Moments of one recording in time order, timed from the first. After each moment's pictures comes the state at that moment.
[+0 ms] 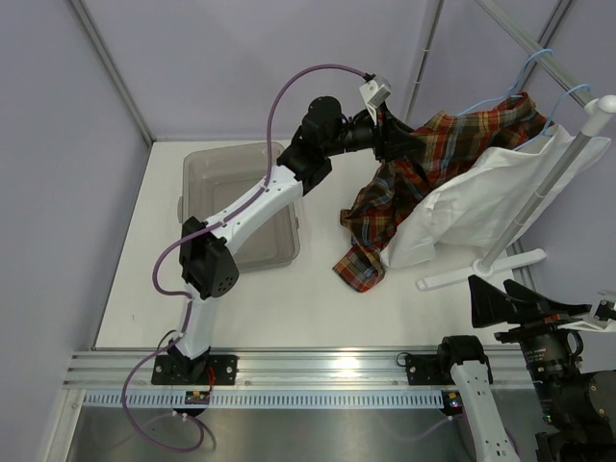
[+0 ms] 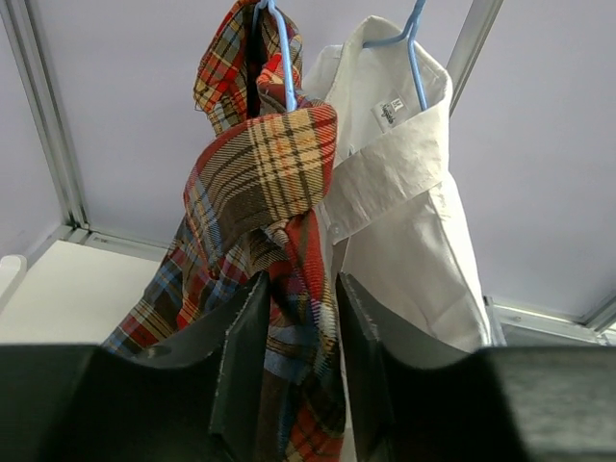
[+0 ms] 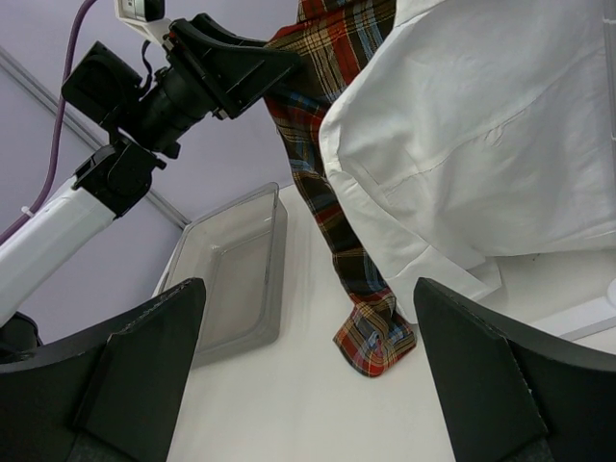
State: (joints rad) left arm -0.75 2.08 2.12 0.17 0.68 -0.34; right arm 0.04 0.24 1.38 -1.04 -0.07 0.54
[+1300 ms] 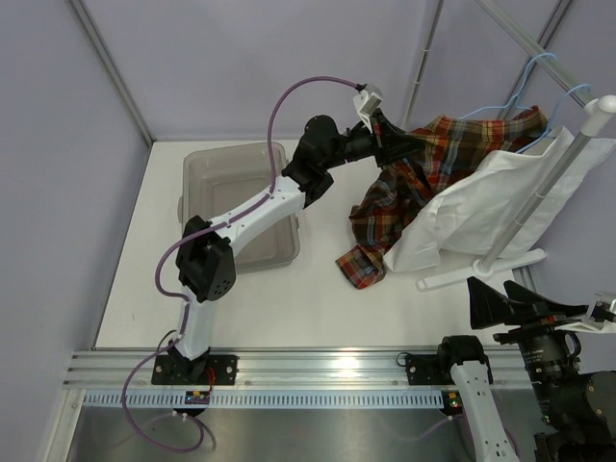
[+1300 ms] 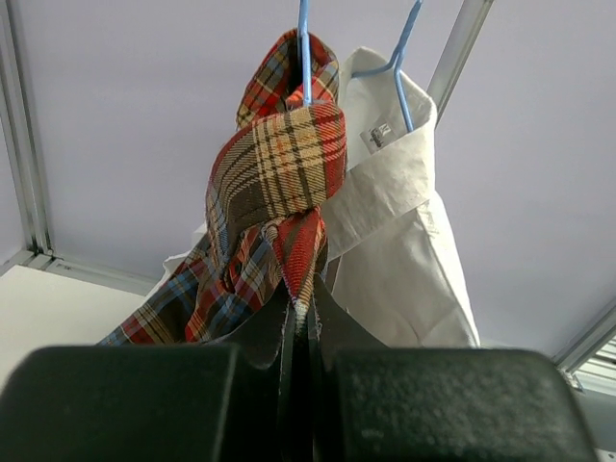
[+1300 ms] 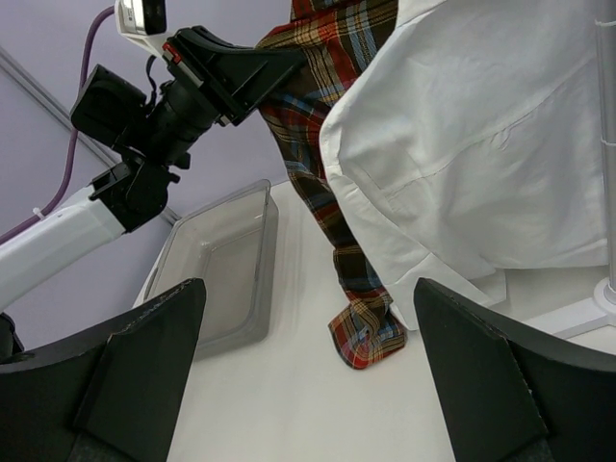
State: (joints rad) left arm -0.77 2.06 1.92 0.49 0.63 -0.49; right arm 0.04 0.23 1.36 -1.04 -0.07 0.51
